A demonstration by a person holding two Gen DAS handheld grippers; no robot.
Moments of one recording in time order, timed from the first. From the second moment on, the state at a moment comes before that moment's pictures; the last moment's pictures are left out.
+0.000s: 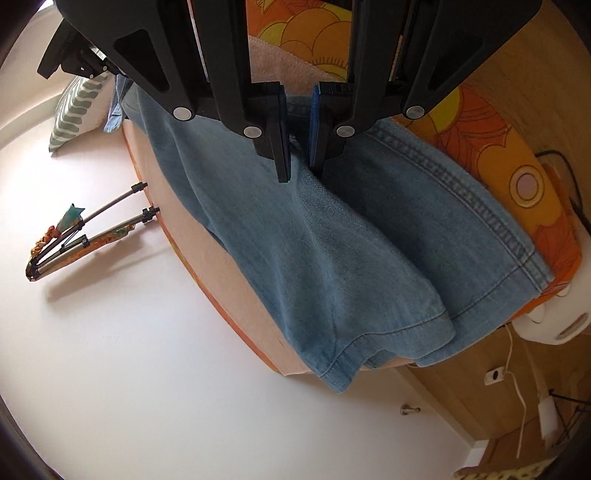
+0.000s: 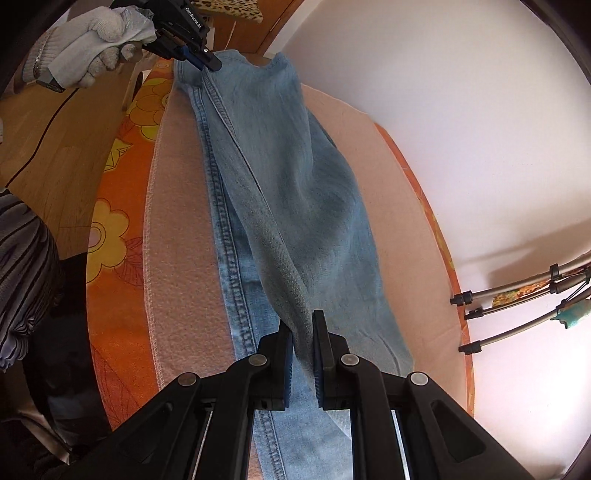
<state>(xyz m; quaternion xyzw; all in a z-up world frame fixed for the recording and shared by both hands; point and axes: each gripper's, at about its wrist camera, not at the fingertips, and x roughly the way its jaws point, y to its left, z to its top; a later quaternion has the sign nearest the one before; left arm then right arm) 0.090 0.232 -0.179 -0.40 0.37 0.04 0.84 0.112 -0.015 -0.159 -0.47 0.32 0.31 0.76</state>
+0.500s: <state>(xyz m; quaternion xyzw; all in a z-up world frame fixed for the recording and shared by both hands) 0.074 0.300 -0.176 -0.41 0.33 0.07 0.85 0.161 0.048 -0.061 -0.31 0.34 0.42 0.78</state>
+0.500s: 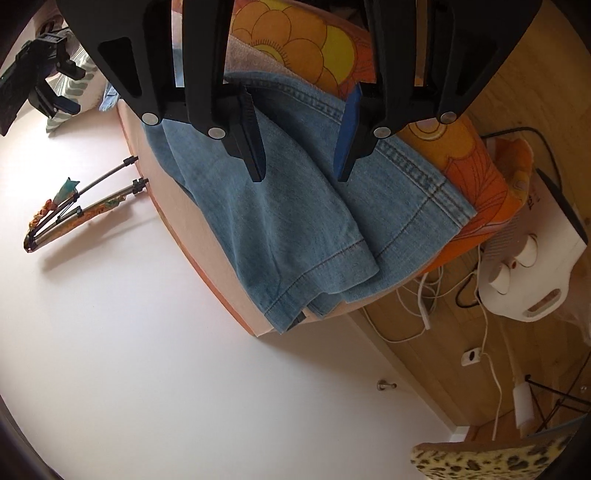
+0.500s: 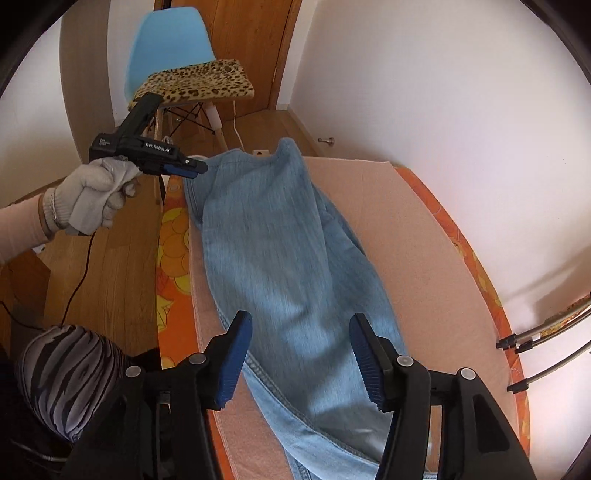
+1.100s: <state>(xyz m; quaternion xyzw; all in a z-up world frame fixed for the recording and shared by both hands) 0.111 0.326 -0.206 -0.41 0.29 0.09 0.86 0.326 0.249 -0.105 -0.21 0.39 0.47 0.76</state>
